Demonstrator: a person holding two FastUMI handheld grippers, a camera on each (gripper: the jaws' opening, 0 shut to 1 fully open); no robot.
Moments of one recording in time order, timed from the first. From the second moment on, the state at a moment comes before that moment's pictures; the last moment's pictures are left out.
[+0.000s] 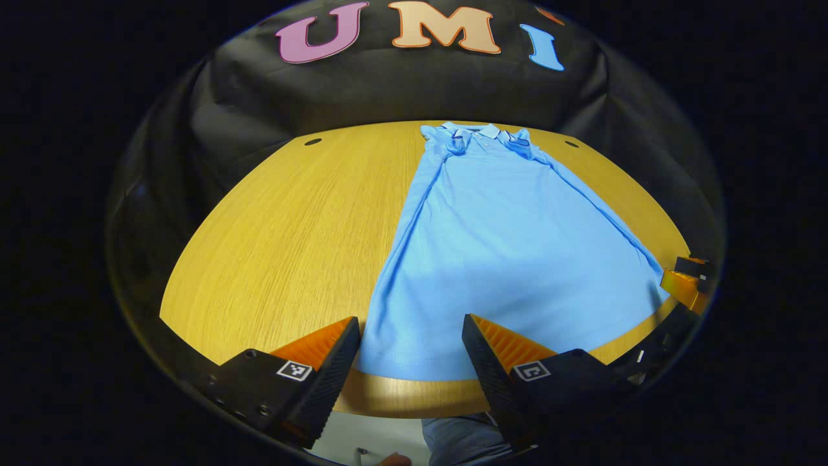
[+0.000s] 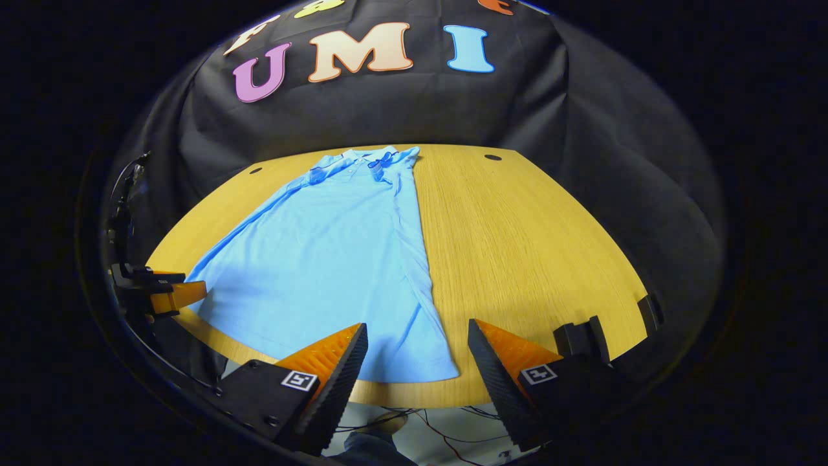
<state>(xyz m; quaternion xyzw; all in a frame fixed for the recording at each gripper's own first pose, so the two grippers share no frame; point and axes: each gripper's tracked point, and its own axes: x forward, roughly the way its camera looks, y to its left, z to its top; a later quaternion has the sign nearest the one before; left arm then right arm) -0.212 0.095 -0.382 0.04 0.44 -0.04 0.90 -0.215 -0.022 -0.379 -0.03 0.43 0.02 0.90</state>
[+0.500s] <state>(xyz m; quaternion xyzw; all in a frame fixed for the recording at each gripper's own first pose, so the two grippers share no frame) -0.216 0.076 -0.388 0.03 0.41 -0.07 0.91 -0.230 -0.016 -0.406 -0.01 0.46 0.02 0.89</state>
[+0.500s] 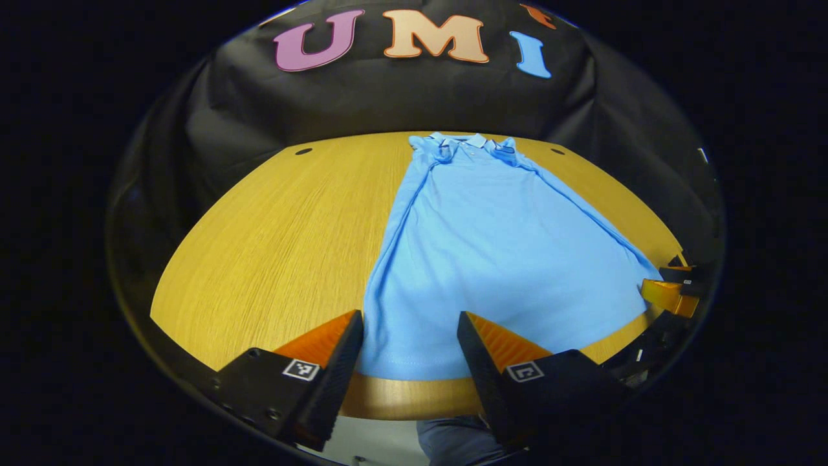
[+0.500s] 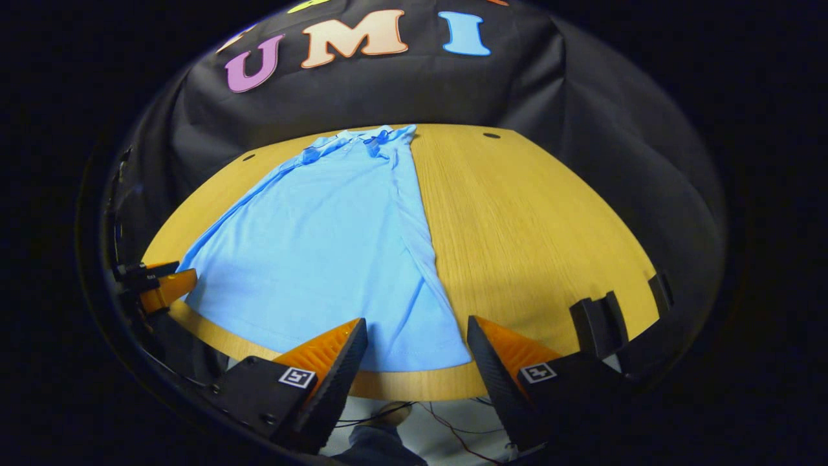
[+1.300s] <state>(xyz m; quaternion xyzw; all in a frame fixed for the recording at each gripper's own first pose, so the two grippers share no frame) -0.218 0.048 -0.390 -0.02 0.47 -0.04 0.88 -0.225 0.017 -0.396 0.01 0.46 0.08 0.89</state>
